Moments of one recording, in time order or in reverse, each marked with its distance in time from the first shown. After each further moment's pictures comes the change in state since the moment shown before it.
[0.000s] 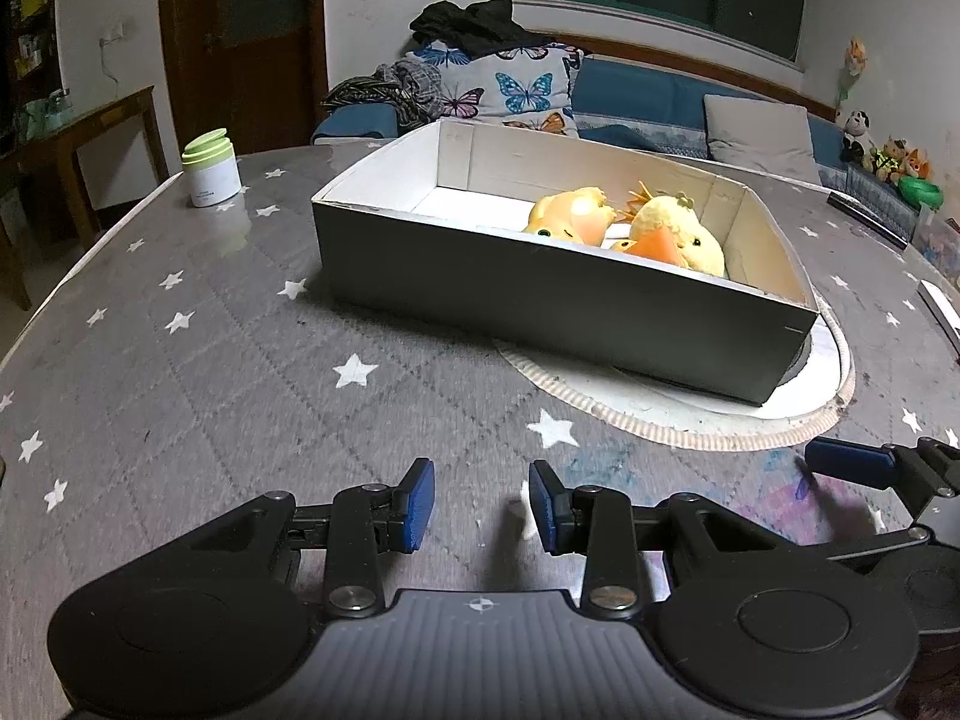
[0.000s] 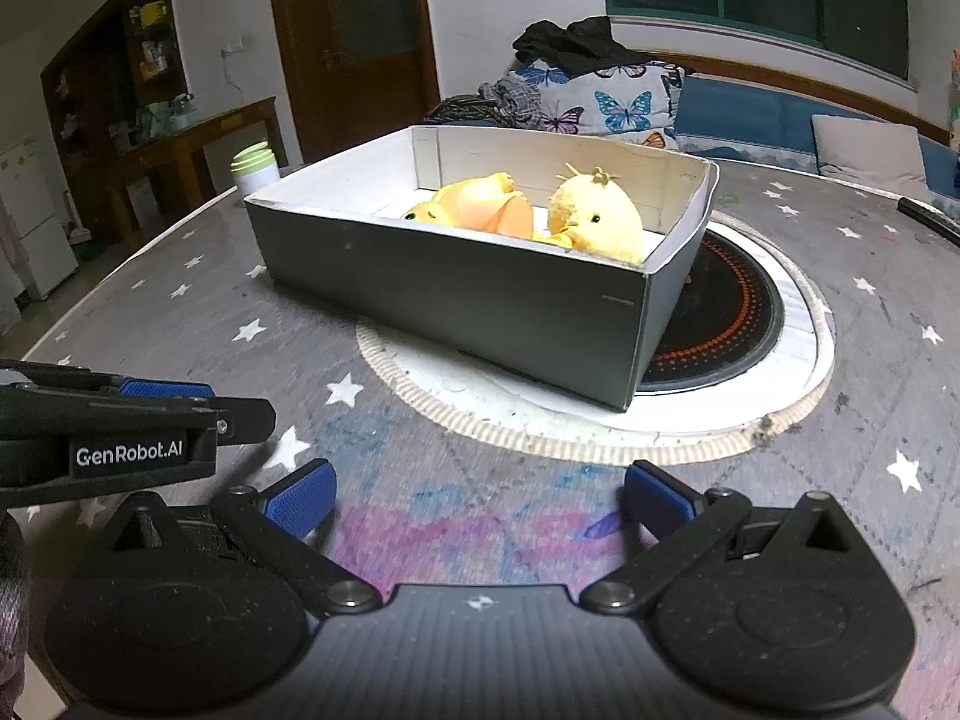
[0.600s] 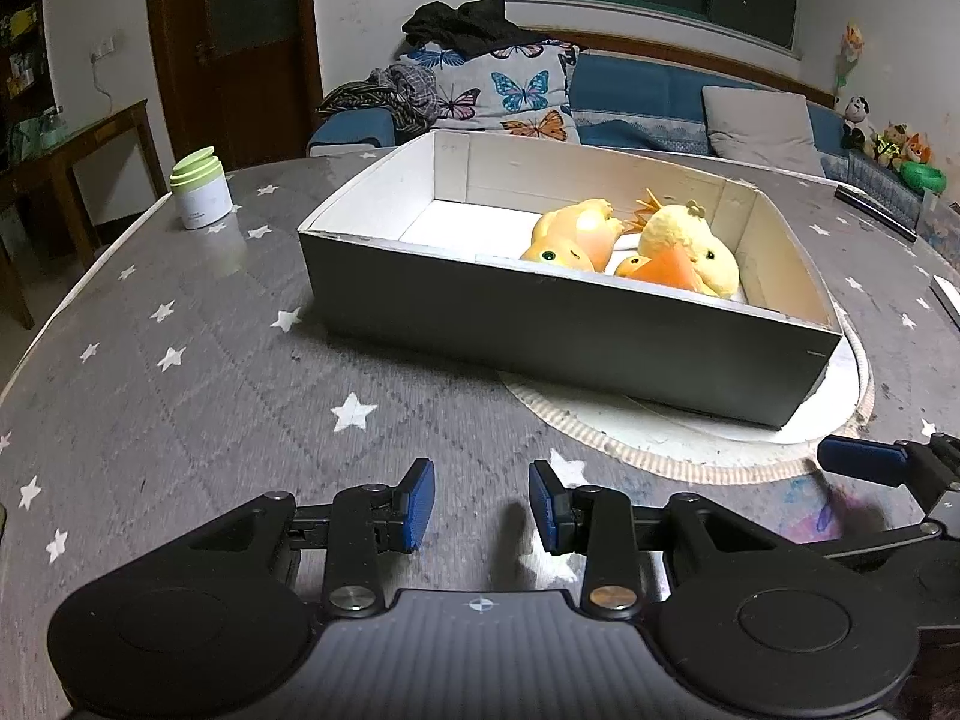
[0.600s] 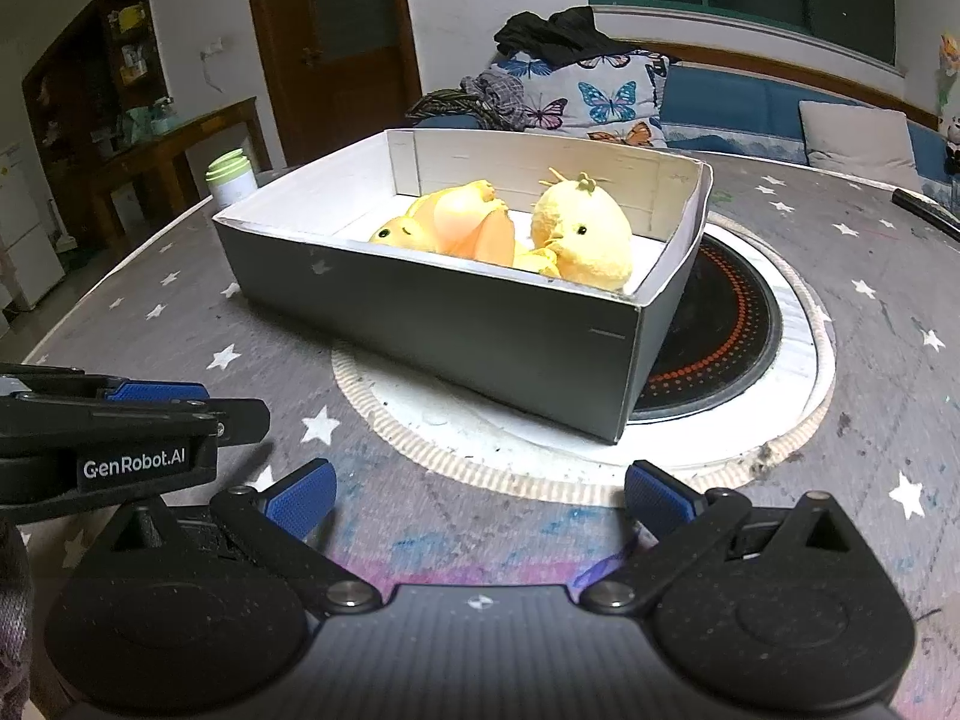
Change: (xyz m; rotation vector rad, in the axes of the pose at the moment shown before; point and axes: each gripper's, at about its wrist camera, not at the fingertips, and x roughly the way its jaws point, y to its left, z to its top) left arm 0.015 -0.002 0.020 0.038 0.004 0.017; right arm 0.014 -0.005 0.017 0.033 0.018 -0.022
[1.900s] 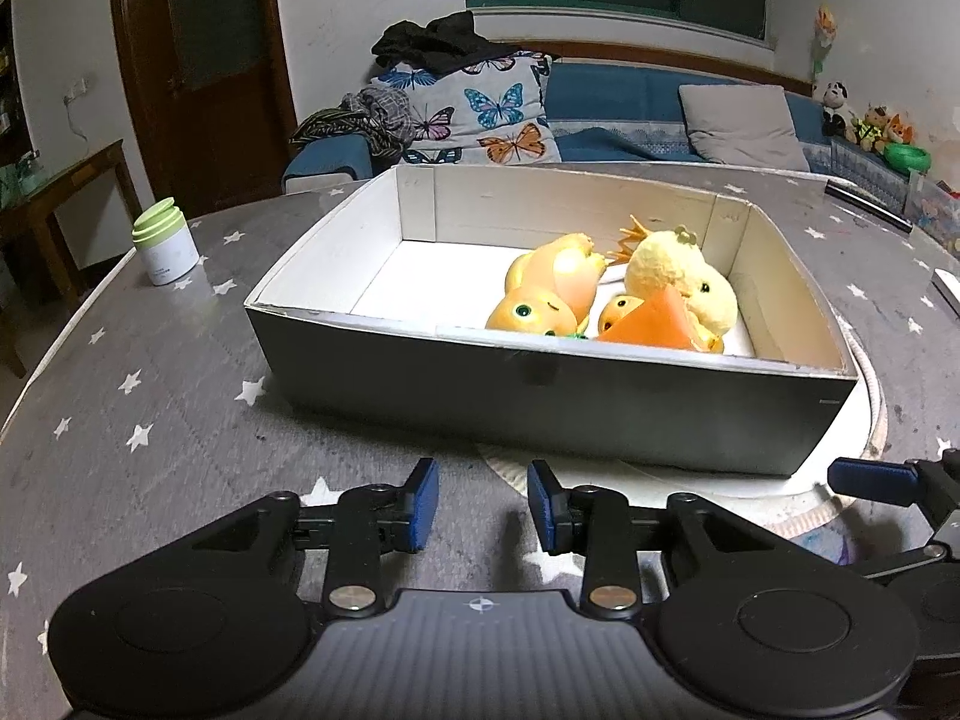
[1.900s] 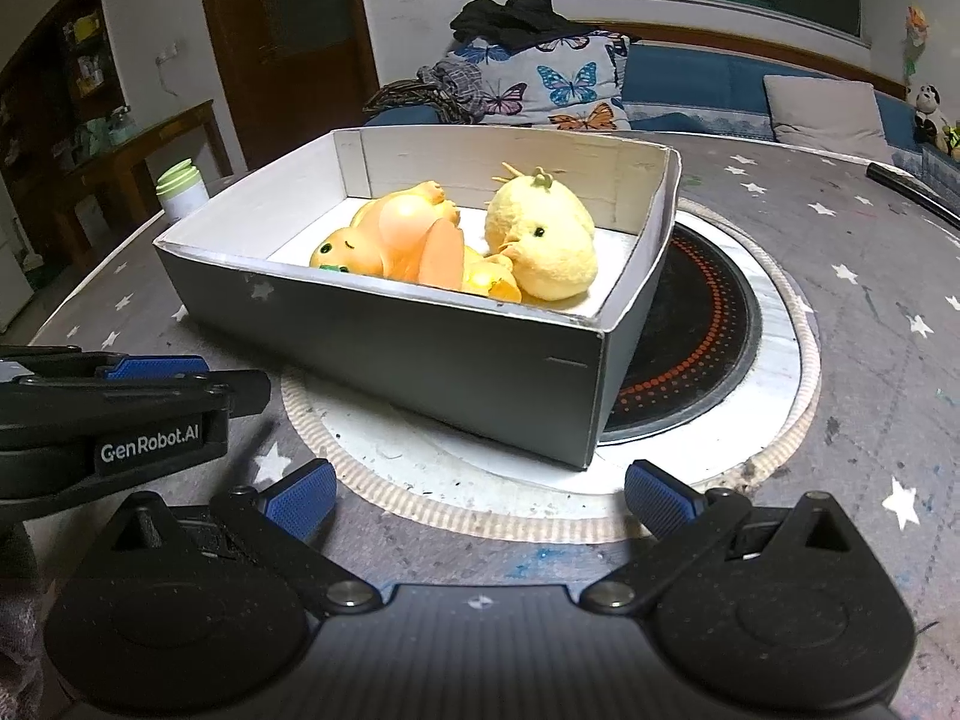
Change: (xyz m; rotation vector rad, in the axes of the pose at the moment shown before) left arm 0.020 -0.012 0.025 0.067 -0.038 -0.013; right arm 0.017 -0.009 0.014 0.062 0.028 -0.058
